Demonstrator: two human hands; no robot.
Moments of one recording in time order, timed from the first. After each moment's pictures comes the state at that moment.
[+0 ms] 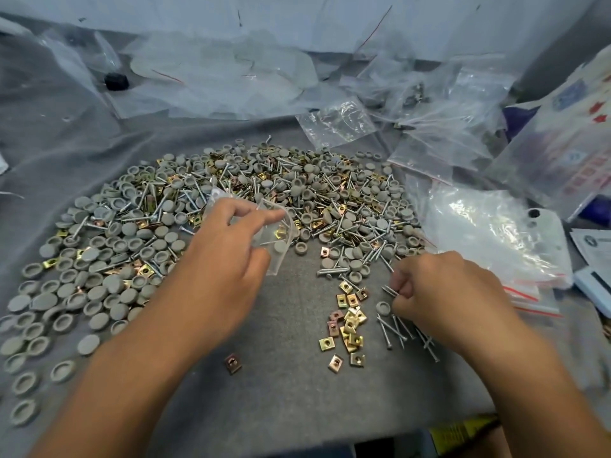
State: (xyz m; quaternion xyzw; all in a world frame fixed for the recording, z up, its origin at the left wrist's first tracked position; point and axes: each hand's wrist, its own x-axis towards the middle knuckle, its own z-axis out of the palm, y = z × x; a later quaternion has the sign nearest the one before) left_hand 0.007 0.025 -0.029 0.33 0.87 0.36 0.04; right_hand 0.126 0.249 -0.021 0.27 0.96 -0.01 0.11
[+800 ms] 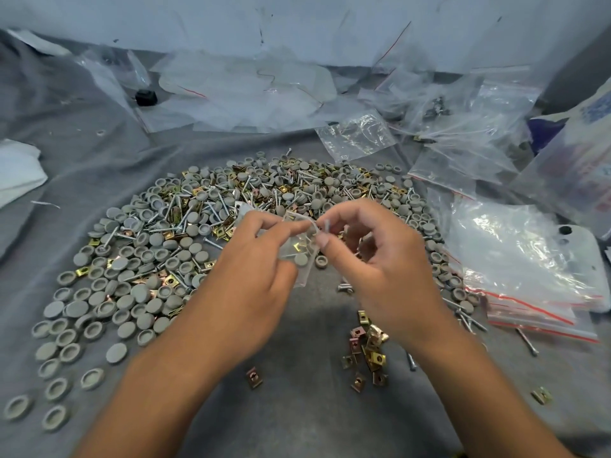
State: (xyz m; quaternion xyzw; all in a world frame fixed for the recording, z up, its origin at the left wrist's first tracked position) left_hand 0.002 0.027 -0.033 0.34 0.86 0.39 0.04; right_hand 0.074 0.186 -0.020 0.01 0.86 -0.46 -0.24
